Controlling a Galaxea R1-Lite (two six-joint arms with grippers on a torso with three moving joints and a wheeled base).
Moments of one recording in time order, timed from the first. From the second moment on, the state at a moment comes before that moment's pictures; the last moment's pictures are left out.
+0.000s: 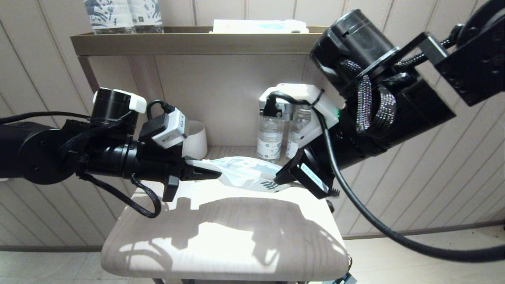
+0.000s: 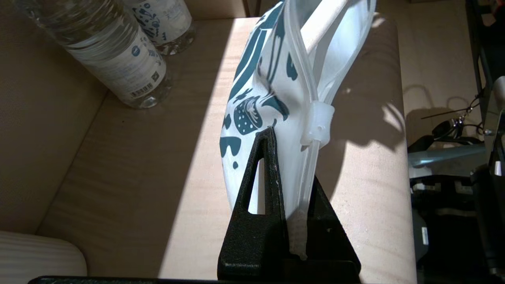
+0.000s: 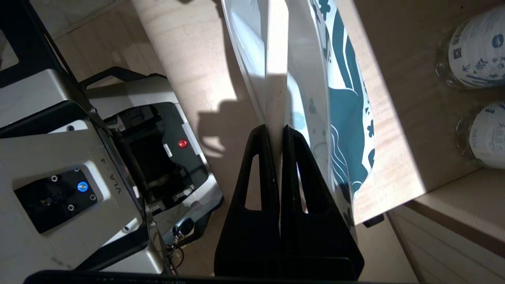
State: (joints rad) left arm -0.37 1.72 -1.13 -0.01 -0.87 0.78; right arm 0.76 1.83 -1.96 0.92 0.13 -0.31
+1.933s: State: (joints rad) left arm -0.43 1.66 -1.05 0.00 -0.91 0.79; right arm 0.73 1.82 -1.95 1.00 0.35 -0.38
